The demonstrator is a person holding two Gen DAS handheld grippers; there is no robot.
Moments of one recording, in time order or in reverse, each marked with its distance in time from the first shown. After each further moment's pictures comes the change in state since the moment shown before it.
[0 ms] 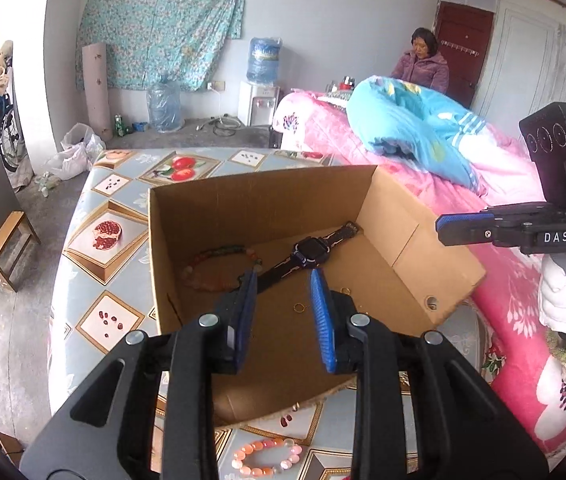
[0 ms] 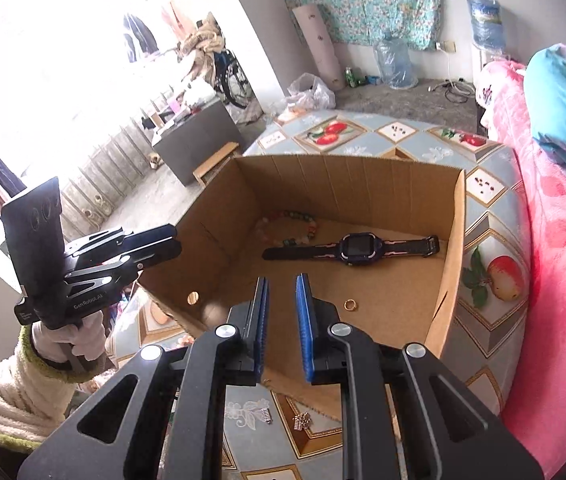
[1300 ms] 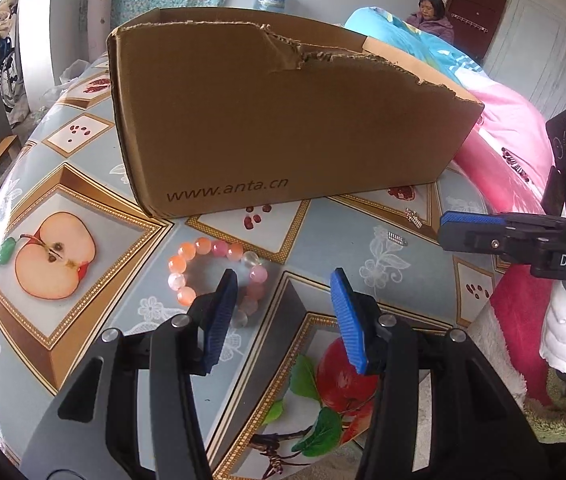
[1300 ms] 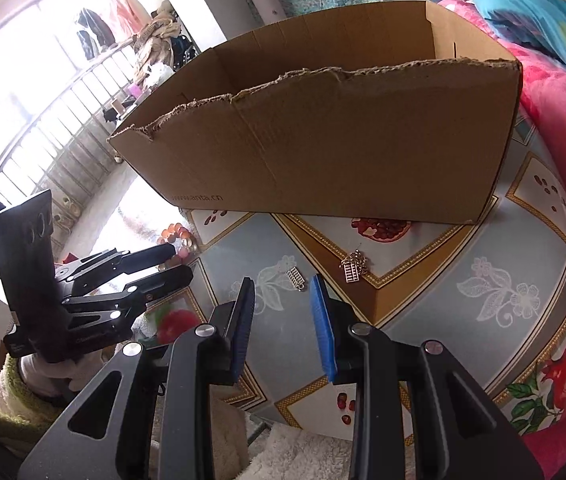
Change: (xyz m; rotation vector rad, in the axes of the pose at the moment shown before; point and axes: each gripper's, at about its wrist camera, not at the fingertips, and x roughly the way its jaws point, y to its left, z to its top) left arm 0.021 -0.016 -0.159 -0.073 0.182 -0.019; right arm 0.056 0.037 -0.157 0.140 0.066 -0.130
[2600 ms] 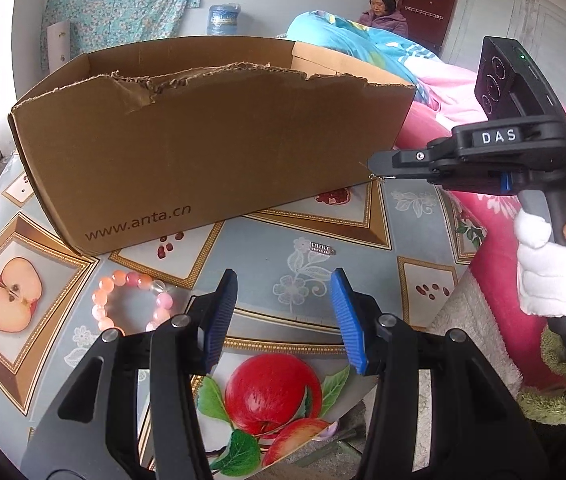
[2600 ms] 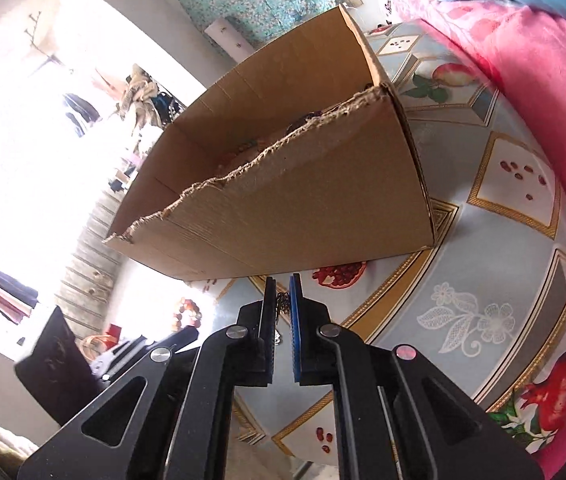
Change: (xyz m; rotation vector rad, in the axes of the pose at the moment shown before) left arm 0.004 -0.054 0.002 0.142 -0.058 -0.076; right arm -0.011 -0.068 0.023 0.301 -0.085 0.171
